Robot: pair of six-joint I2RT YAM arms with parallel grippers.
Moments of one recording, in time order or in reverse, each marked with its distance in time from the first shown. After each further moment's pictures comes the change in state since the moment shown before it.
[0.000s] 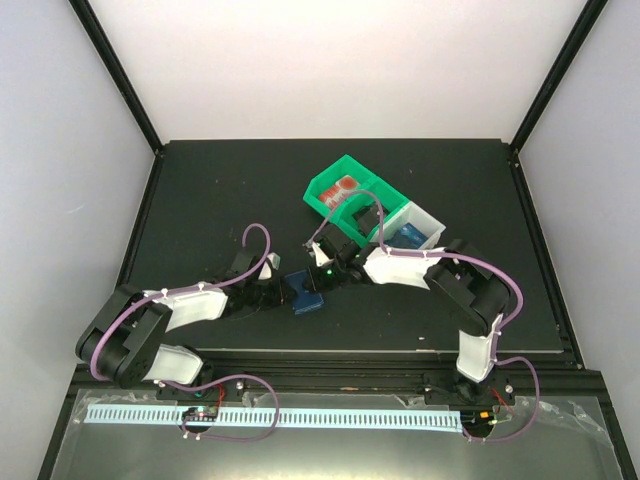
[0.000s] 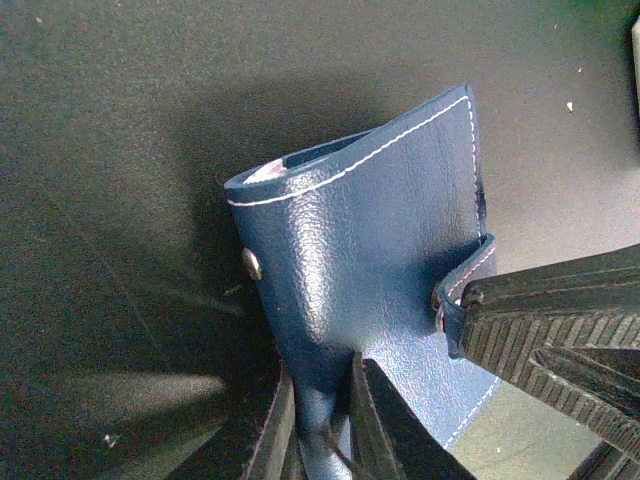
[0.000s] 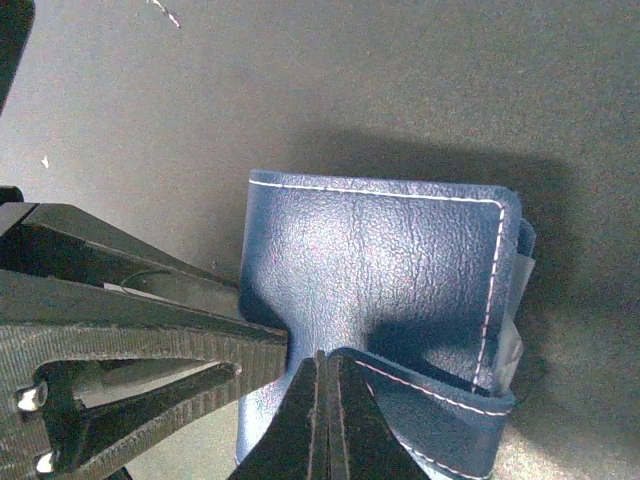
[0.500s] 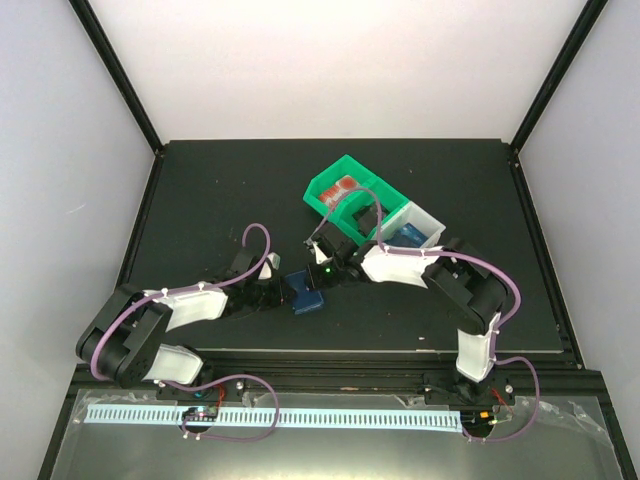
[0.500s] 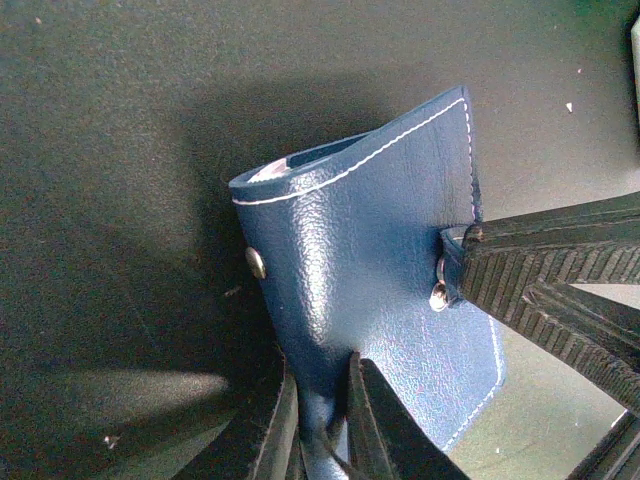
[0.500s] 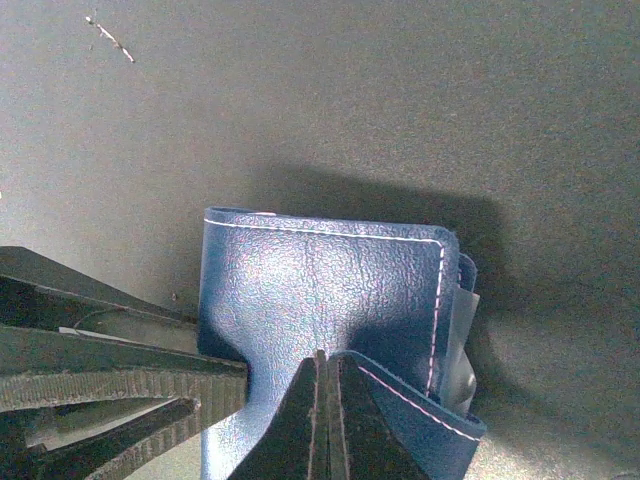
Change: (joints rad) left arm 0.002 0.002 0.000 0.002 0.002 0.000; right arm 0.000 0.017 0.027 -0.024 0.087 -0.004
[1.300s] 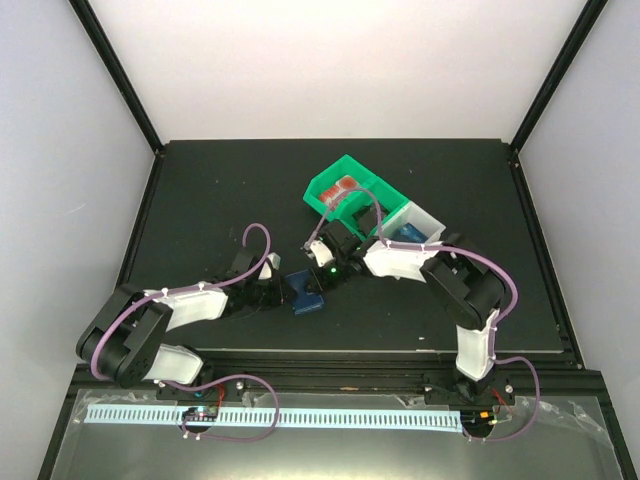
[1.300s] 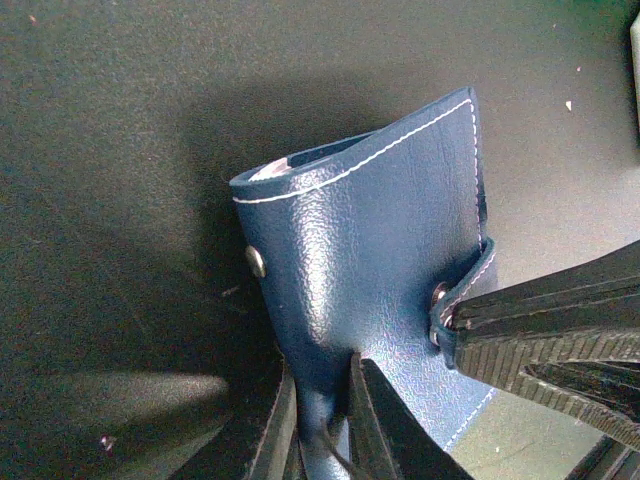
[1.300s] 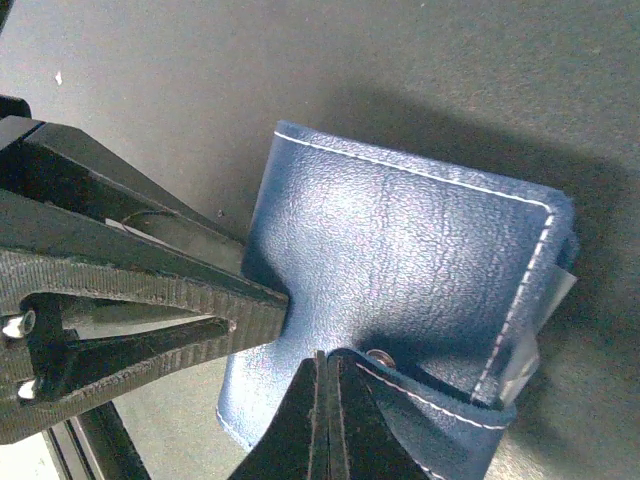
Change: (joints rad) left arm 0.000 0.002 0.000 0.001 0.003 0.001; right arm -0.047 0.015 0.011 -0.051 -0.222 -0.193
